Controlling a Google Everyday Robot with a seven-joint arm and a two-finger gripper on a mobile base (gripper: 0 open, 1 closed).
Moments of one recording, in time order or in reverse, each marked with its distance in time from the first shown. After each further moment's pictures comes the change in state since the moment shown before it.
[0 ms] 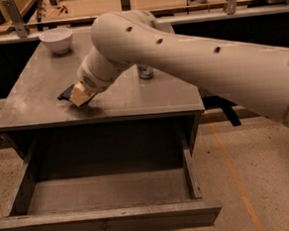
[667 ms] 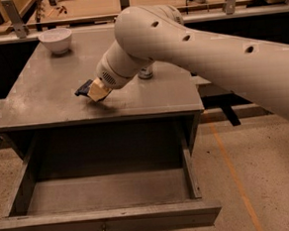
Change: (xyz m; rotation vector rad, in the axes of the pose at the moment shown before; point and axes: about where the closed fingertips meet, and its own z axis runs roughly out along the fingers) arm 0.024 -0.022 -0.031 0.043 0.001 -0.007
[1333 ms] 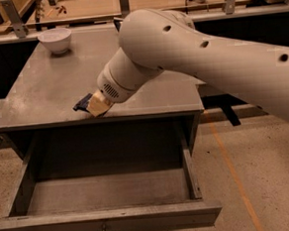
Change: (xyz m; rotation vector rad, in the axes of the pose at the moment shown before) arm 0.022 0.050 -0.030 -0.061 0.025 0.045
